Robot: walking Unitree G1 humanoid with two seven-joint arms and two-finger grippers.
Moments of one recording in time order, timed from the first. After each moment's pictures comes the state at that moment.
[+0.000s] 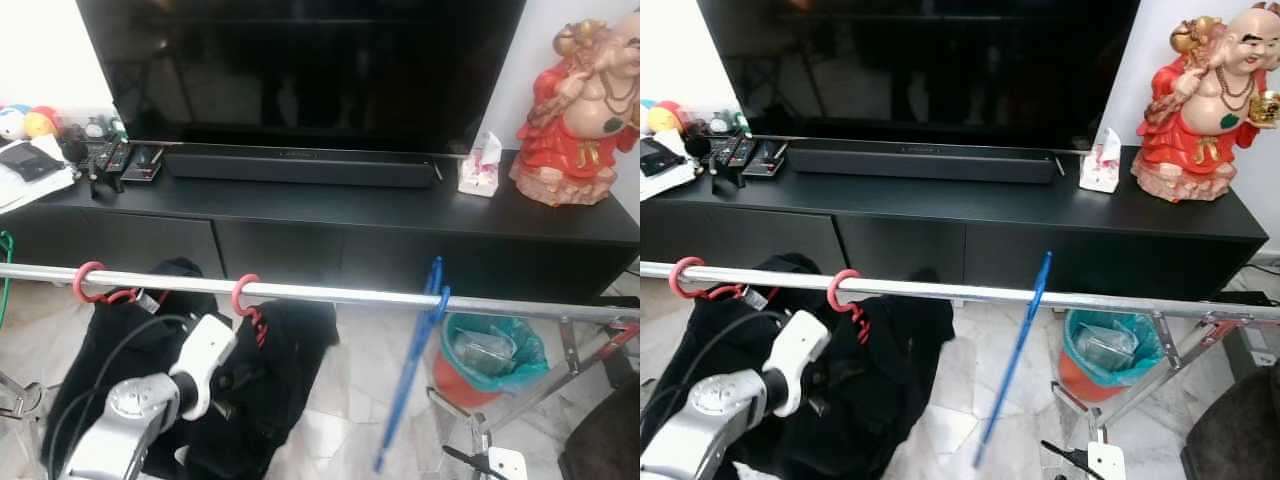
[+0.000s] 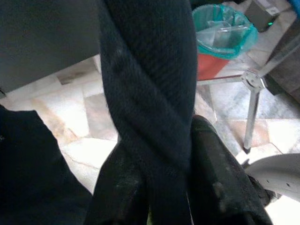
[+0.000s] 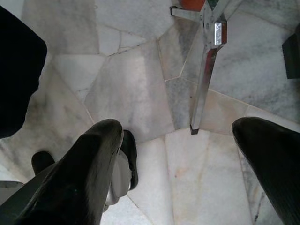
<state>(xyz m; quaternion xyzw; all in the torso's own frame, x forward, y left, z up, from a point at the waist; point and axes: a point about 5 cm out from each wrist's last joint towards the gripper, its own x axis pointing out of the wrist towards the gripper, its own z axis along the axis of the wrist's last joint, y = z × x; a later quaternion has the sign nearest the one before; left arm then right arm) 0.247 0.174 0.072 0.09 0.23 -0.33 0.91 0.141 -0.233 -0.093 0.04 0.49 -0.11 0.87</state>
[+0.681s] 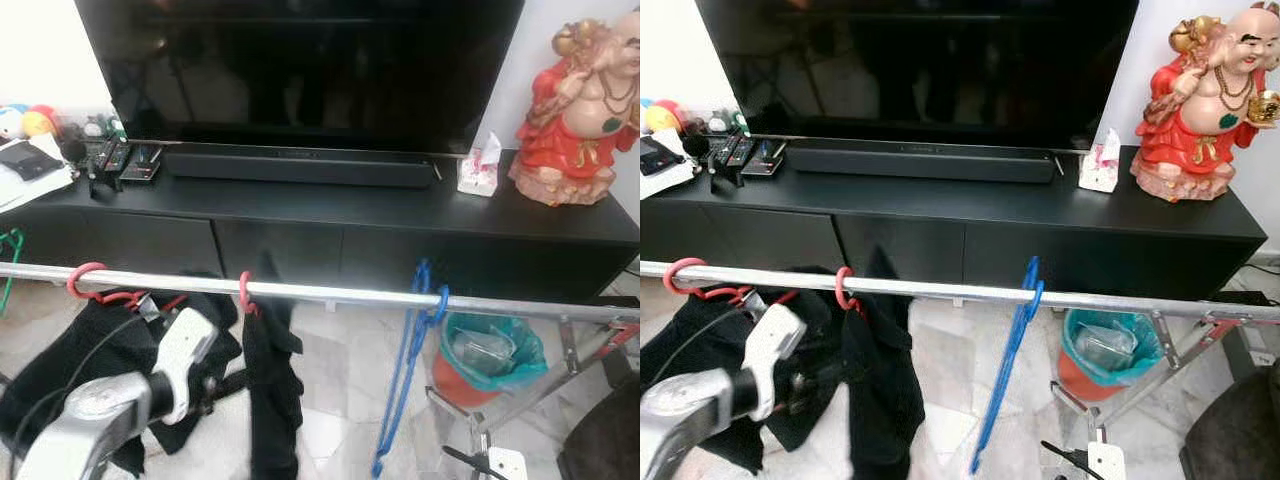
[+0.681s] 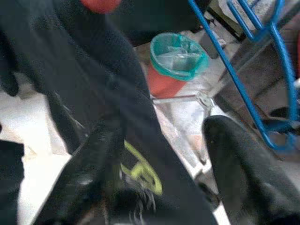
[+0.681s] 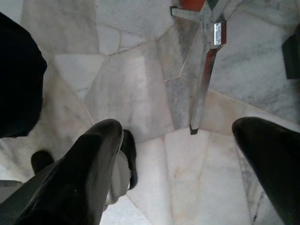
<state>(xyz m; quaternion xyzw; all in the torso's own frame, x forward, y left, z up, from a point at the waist) 0.226 0.191 0.105 0.01 0.22 -0.40 0.89 0.141 -0.233 -0.093 0.04 0.49 -0.11 0.87</state>
